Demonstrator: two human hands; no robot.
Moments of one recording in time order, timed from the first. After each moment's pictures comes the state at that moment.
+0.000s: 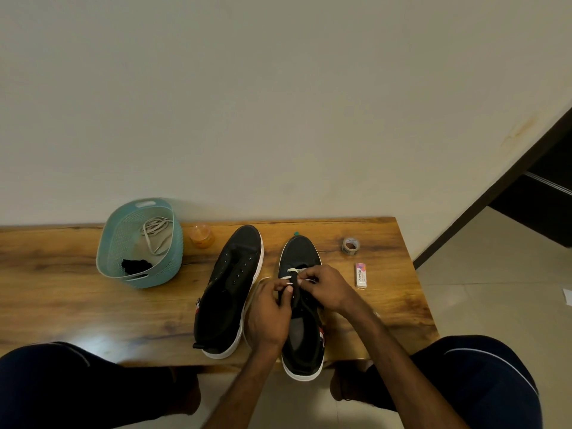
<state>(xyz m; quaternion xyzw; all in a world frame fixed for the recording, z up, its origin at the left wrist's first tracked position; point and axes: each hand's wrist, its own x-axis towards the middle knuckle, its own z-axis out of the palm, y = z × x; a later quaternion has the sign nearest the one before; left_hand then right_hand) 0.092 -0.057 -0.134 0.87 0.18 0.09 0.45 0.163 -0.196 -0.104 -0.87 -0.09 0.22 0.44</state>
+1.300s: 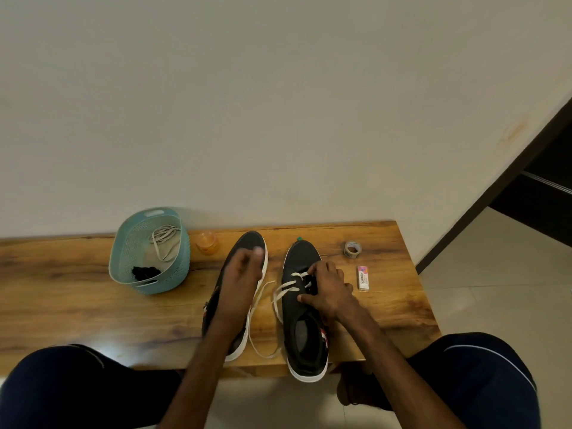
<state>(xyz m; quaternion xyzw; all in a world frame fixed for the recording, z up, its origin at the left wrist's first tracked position) 0.104 -0.003 -0.031 0.76 0.12 0.03 0.64 0.152 -0.188 -0.097 -0.94 -0.04 0.19 0.29</state>
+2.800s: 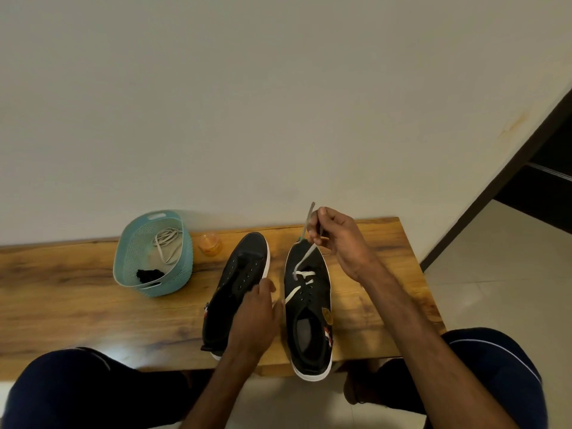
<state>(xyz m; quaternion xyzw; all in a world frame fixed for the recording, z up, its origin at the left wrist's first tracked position) 0.079 -0.017 -0.080 0.97 0.05 -0.03 0.25 0.190 -0.198 -0.011 -0.60 -0.07 0.15 0.78</state>
